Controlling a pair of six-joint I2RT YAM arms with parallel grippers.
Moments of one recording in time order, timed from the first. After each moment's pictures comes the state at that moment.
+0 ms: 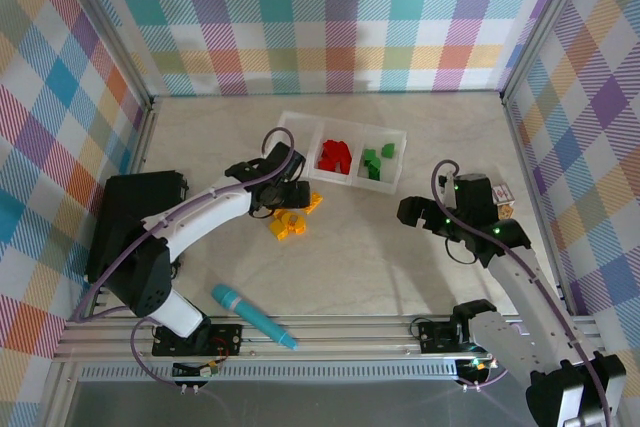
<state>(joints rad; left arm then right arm) -0.64 1.56 1.18 -0.73 -0.21 -0.57 0.24 0.86 0.73 -0.71 -0.25 0.47</state>
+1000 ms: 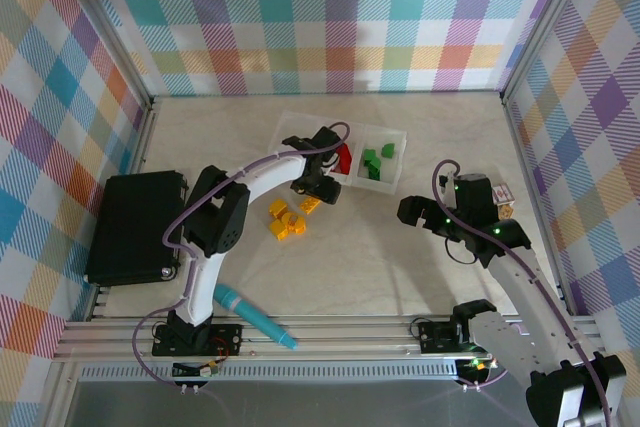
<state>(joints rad) -0.64 2.15 1.68 -0.86 -0.05 -0.19 0.24 0.85 0.73 -0.71 -0.25 0.49</state>
